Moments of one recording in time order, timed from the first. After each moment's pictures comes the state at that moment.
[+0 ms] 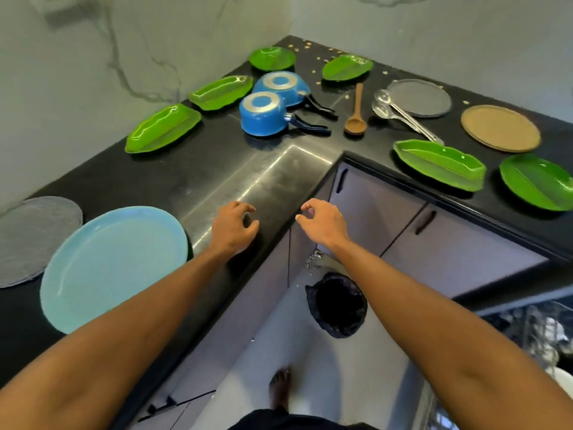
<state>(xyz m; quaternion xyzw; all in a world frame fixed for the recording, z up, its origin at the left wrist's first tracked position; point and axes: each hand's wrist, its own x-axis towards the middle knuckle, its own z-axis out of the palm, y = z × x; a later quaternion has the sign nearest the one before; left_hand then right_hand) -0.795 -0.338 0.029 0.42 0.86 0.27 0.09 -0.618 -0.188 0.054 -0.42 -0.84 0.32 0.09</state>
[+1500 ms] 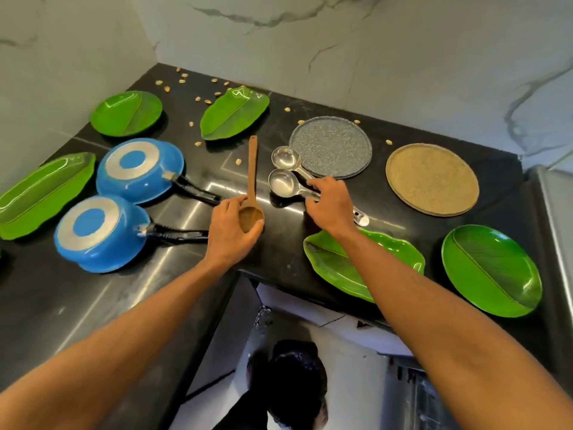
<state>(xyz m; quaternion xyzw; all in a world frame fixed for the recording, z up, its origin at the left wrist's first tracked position) -0.793 0.105 0.037 0.51 0.79 0.33 0.11 -0.609 0.256 0.045 -0.51 -0.81 0.22 0.21</state>
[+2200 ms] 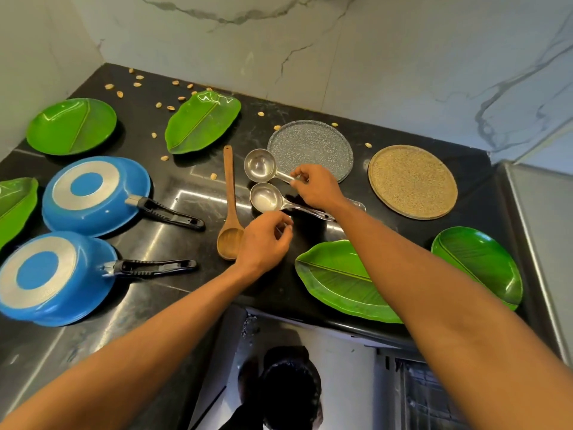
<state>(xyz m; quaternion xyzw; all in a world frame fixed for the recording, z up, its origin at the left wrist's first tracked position) -0.746 0.176 0.036 0.60 0.67 0.39 0.20 -0.633 0.332 0.065 -0.52 -0.79 0.29 0.14</state>
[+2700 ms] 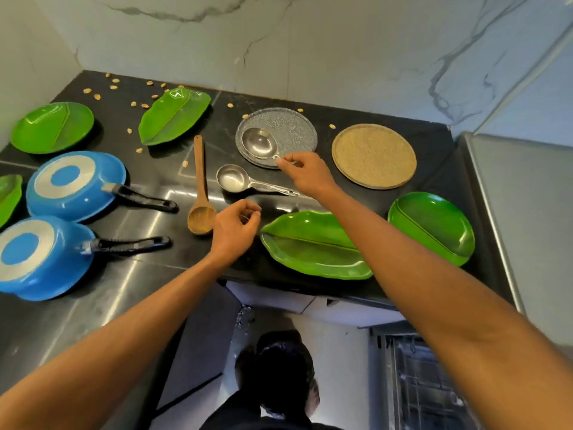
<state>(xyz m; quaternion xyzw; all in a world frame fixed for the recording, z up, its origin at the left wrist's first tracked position) -0.711 0.143 0.049 0.52 0.71 0.42 0.22 -0.561 0.286 0.097 -0.53 -0.71 0.39 0.25</state>
